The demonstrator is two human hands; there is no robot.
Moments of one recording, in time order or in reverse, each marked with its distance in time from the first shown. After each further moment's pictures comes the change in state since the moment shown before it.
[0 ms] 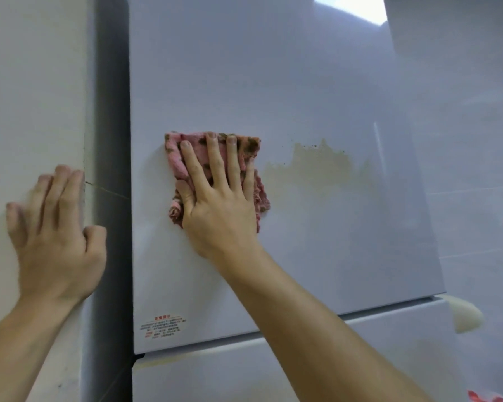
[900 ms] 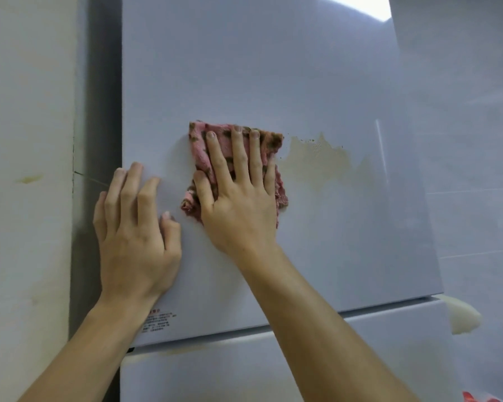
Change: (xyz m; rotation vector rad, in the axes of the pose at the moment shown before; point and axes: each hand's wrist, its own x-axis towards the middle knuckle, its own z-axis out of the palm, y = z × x) left_hand -0.020 0.112 0.022 -0.076 0.020 0.042; right_hand -0.005 0.036 0.001 -0.020 0.239 0.052
